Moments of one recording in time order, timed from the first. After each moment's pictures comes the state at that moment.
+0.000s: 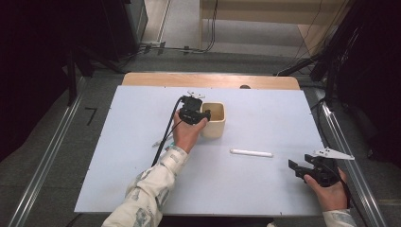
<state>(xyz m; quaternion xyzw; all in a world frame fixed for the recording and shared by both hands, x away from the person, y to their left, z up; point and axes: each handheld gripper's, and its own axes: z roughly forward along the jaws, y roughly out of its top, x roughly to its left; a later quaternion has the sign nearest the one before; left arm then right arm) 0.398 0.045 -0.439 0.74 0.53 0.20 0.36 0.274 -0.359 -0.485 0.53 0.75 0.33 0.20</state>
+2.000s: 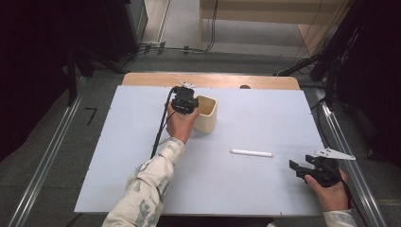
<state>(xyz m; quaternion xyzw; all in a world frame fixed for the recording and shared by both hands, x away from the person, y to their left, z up) 0.423 0.069 -0.427 0.71 0.56 0.24 0.35 0.273 -0.361 -0.485 0.54 0.75 0.33 0.19</state>
